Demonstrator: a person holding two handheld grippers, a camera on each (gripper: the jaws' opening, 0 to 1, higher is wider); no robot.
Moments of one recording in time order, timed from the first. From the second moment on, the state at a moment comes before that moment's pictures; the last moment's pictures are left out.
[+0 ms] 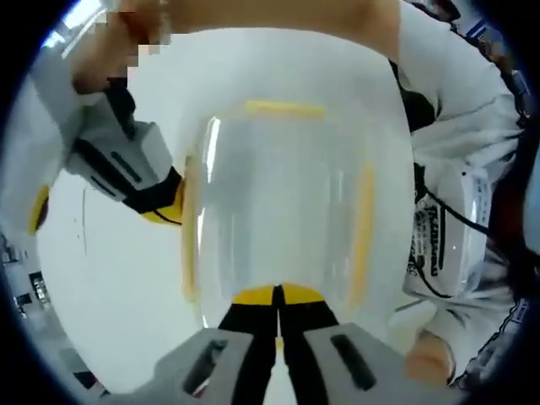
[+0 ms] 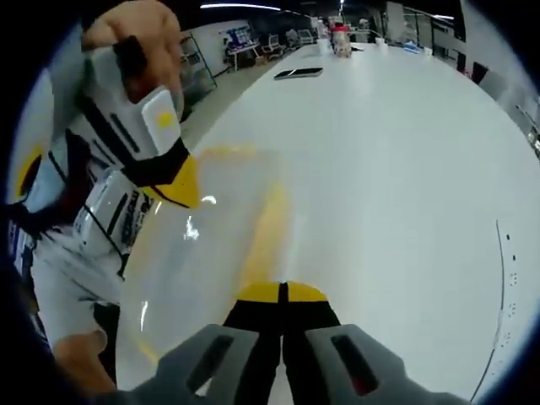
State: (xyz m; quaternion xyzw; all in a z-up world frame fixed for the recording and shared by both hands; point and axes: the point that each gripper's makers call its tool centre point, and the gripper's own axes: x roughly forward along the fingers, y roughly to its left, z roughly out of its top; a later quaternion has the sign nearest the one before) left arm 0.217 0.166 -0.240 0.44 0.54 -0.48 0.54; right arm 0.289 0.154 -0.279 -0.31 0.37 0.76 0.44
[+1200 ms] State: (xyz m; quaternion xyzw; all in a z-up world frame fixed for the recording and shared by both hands) left arm 0.222 0.168 -0.234 0.44 0.54 -0.47 0.53; right arm 0.282 0.163 -0.305 -0.25 0.42 0.75 0.43
